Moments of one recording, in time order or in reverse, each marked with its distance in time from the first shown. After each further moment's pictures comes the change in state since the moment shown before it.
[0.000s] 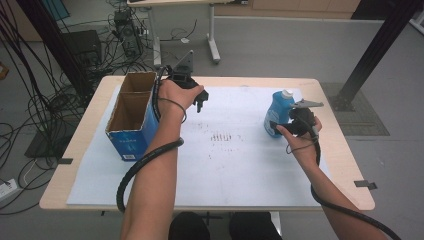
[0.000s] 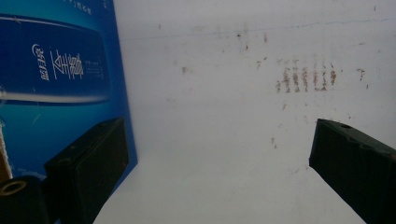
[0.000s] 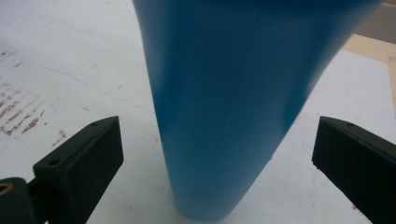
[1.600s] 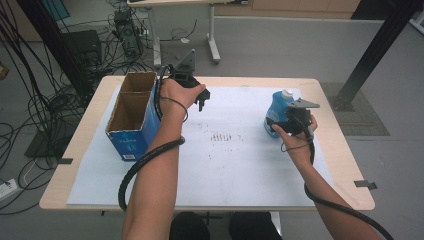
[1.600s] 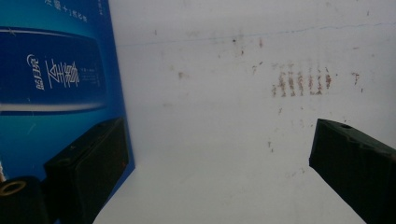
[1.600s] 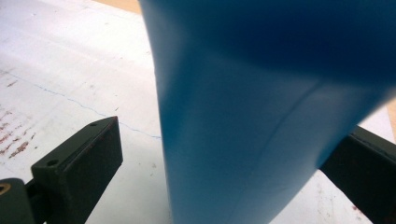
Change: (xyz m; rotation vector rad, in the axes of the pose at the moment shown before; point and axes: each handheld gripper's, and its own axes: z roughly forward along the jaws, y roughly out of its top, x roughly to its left) left arm -0.002 0.004 0.000 -0.007 -0.005 0.008; right arm 0.006 0.003 0.009 -0.073 -0.020 -0.022
